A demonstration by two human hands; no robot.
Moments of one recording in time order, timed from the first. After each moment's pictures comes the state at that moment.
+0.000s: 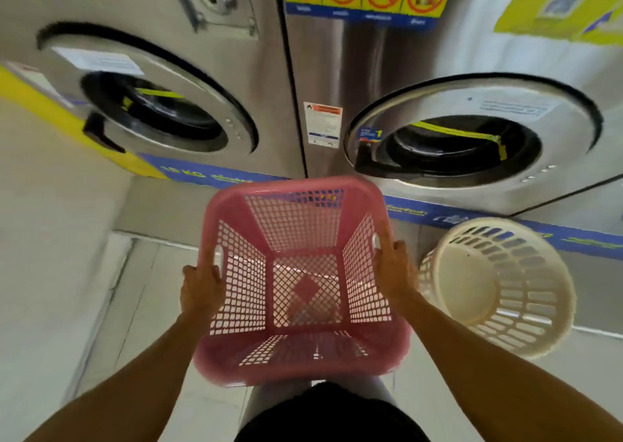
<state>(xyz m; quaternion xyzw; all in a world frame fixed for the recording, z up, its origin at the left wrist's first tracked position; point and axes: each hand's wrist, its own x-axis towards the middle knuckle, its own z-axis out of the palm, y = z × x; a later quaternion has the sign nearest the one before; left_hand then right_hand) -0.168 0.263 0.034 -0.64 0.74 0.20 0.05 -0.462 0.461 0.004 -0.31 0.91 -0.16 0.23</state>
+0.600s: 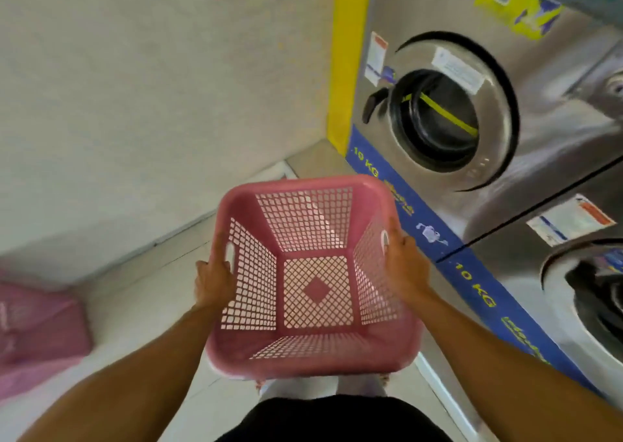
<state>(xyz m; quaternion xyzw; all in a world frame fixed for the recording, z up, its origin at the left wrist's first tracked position) 0.137 0.385 0.078 -0.84 0.47 0.23 -0.16 -0.211 0.307 0.062 -0.67 0.72 -0.08 0.16</state>
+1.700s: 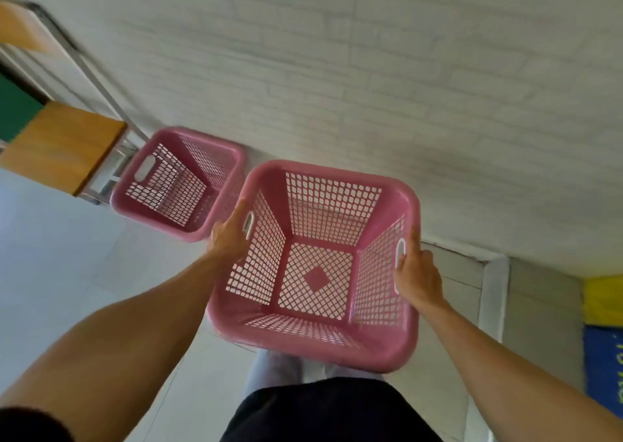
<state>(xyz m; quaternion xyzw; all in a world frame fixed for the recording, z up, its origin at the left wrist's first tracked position) 0.612 0.504 0.044 -0.94 0.19 0.16 -0.22 0.363 0.225 0.042 -0.86 0.43 0.04 0.28</state>
